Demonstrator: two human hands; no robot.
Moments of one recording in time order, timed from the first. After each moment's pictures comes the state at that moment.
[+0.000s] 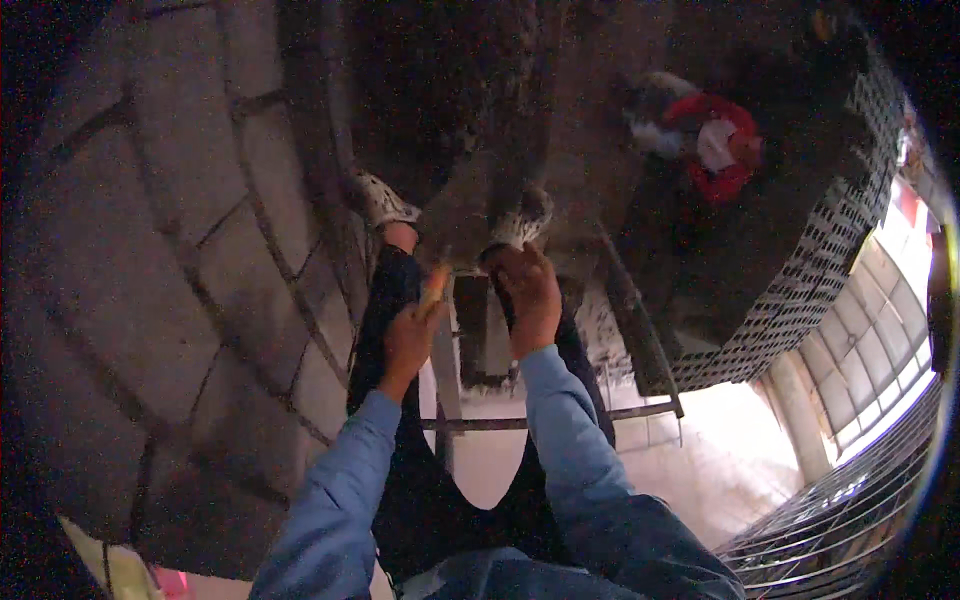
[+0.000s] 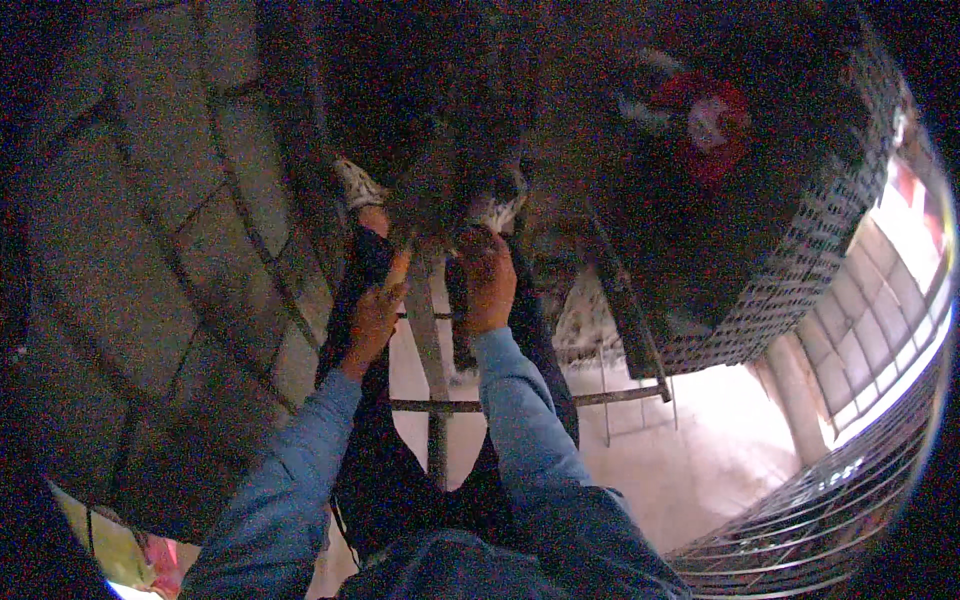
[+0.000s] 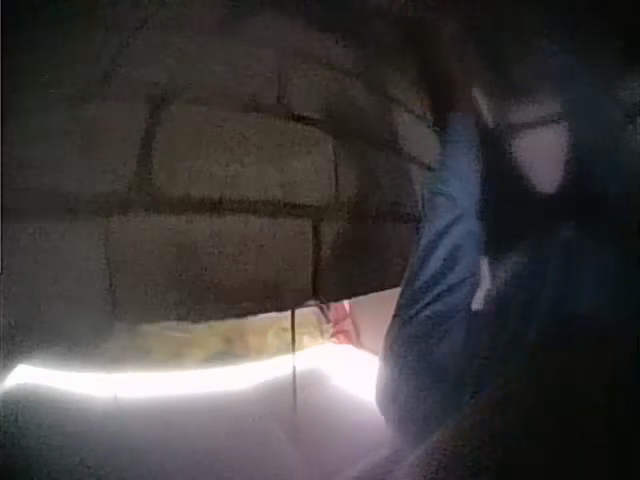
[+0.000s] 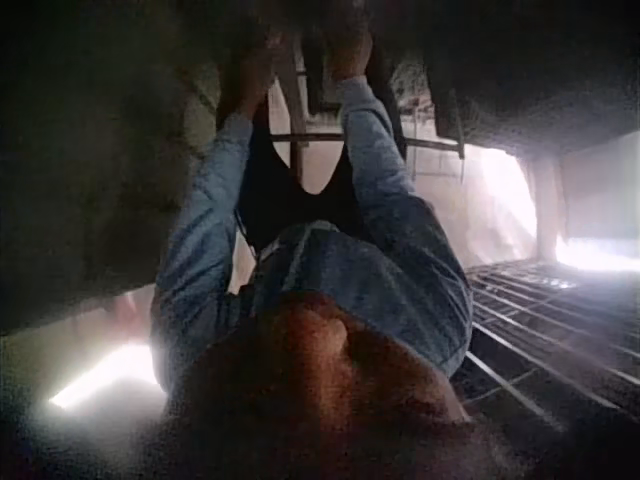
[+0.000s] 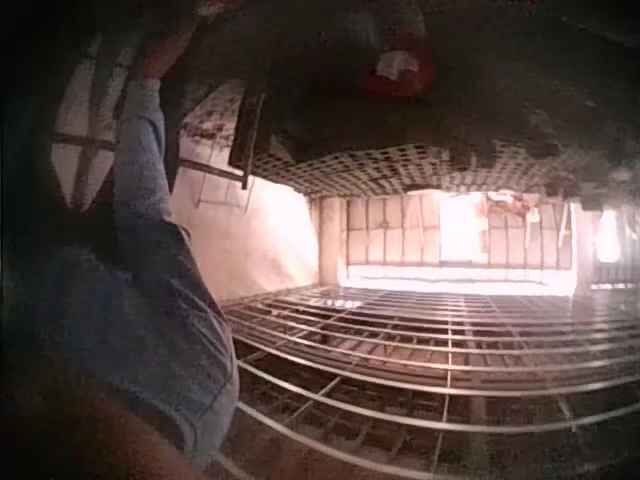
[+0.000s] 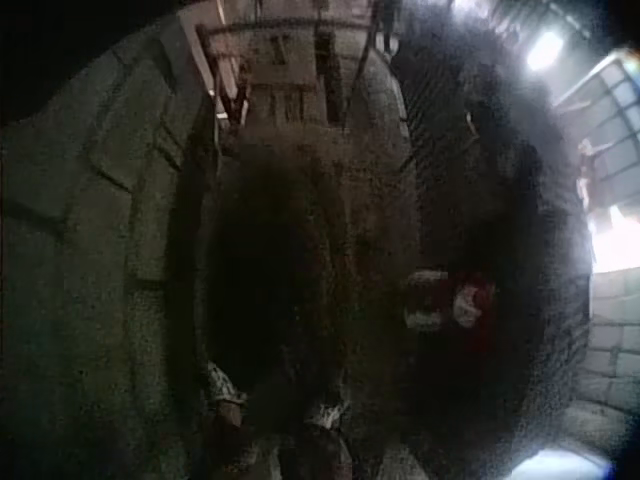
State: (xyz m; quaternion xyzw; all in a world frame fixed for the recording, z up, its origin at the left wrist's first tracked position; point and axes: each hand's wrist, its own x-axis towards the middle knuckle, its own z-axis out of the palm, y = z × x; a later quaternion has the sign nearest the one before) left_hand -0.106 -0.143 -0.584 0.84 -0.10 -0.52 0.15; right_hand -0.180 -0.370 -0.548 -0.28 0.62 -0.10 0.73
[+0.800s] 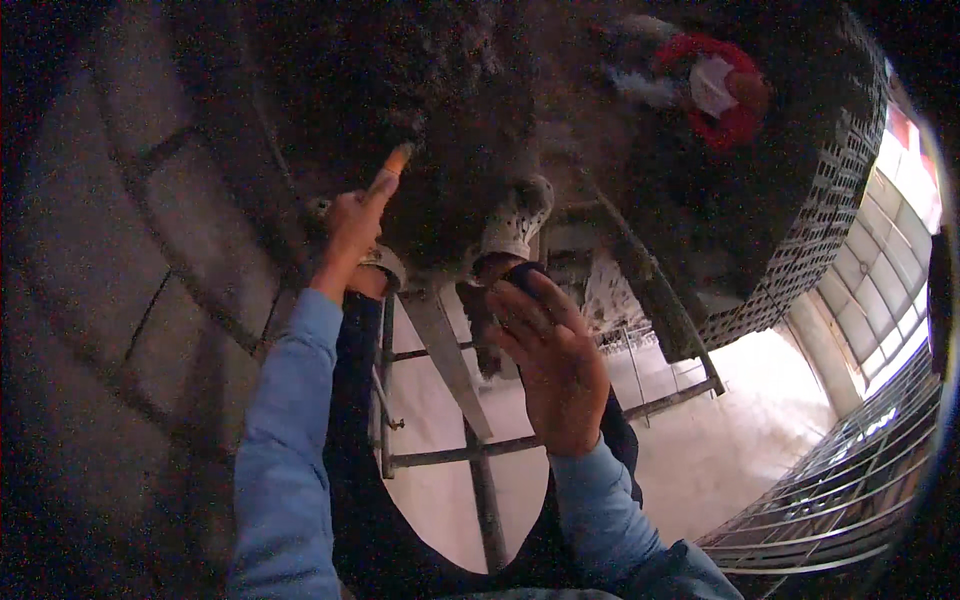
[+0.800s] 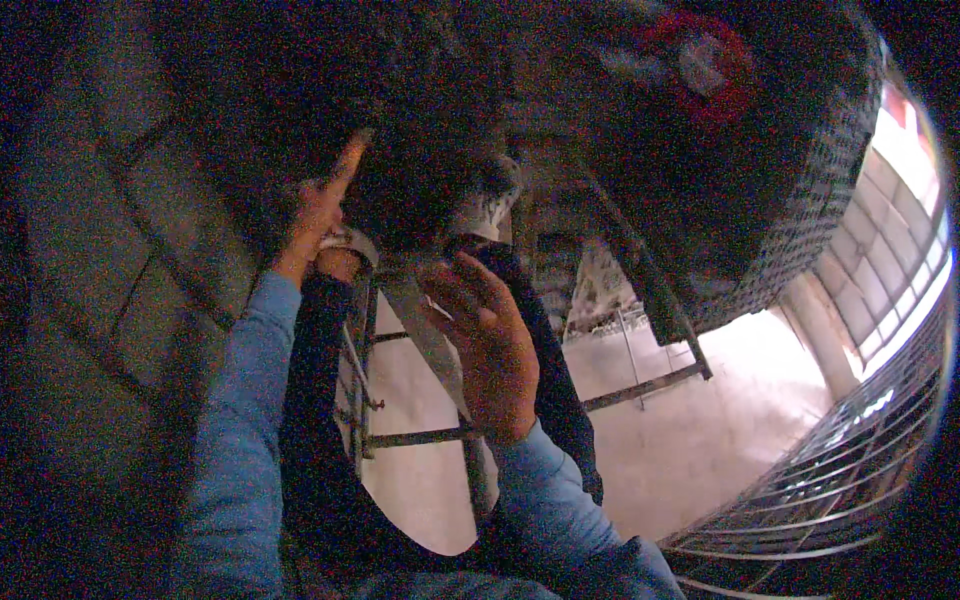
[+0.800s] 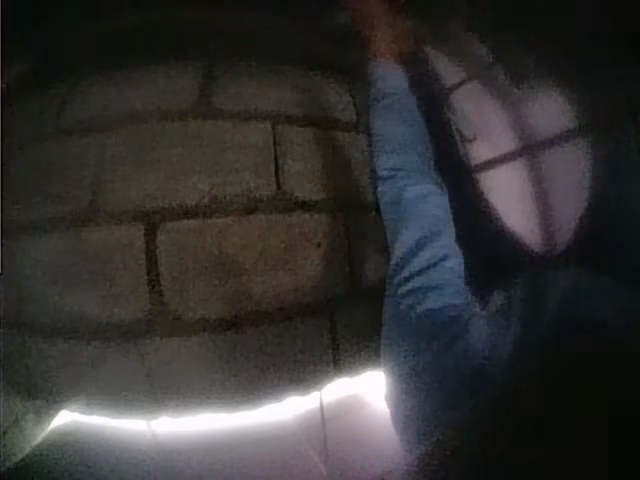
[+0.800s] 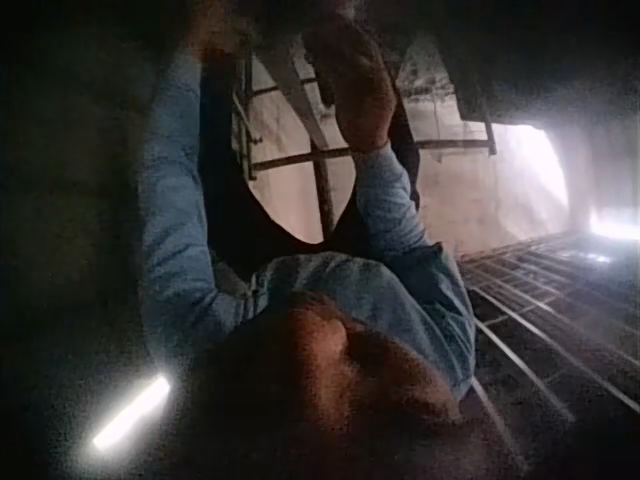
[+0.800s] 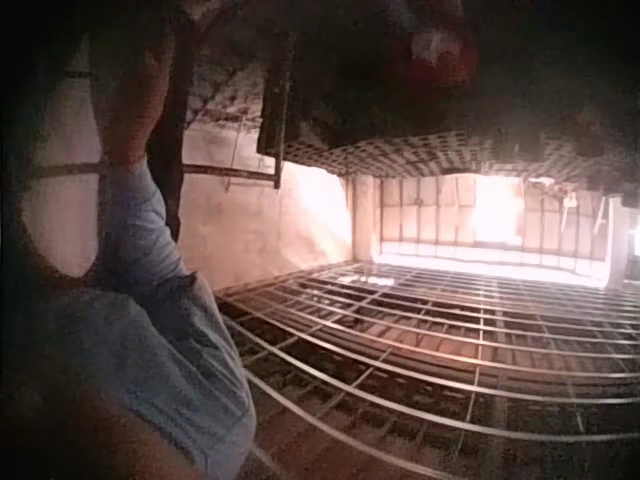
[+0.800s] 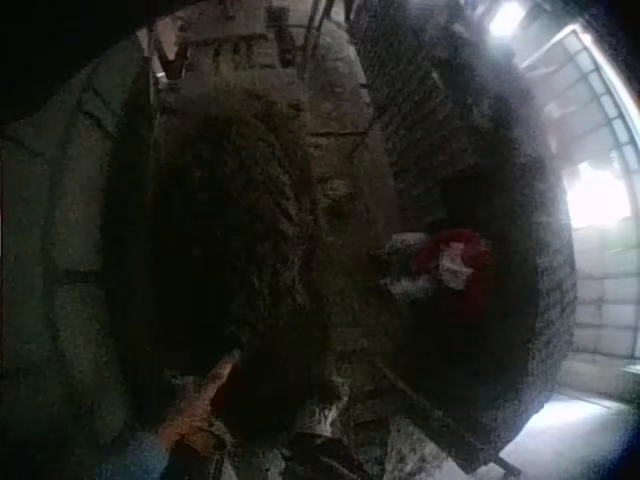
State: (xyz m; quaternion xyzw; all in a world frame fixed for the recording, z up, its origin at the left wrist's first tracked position) left_hand 0.069 -0.278 -0.753 0.82 0.03 -0.57 0.11; right_hand -0.132 -0.401 -0.509 -0.10 0.59 -0.17 0.79
